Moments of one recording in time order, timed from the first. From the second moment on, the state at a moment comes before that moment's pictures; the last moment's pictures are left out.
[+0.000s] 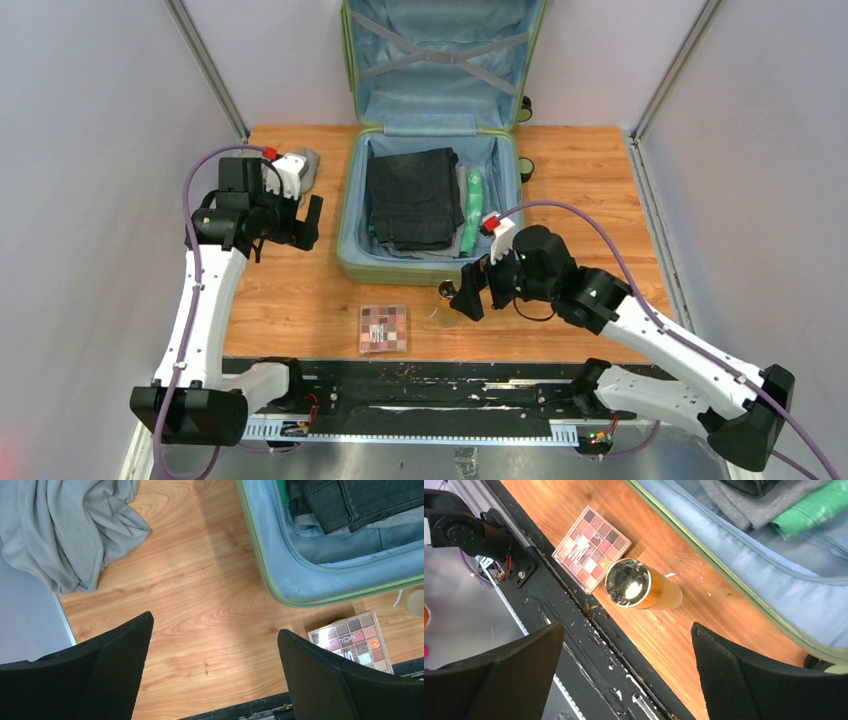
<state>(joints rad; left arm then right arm) -0.01 1.11 1.25 -0.96 0.18 0.25 0.83 0.92 0.87 -0.51 -0.19 0.30</state>
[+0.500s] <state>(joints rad) -0.01 1.10 1.25 -0.96 0.19 0.24 1.01 1.04 0.77 -0.39 -0.05 0.28</state>
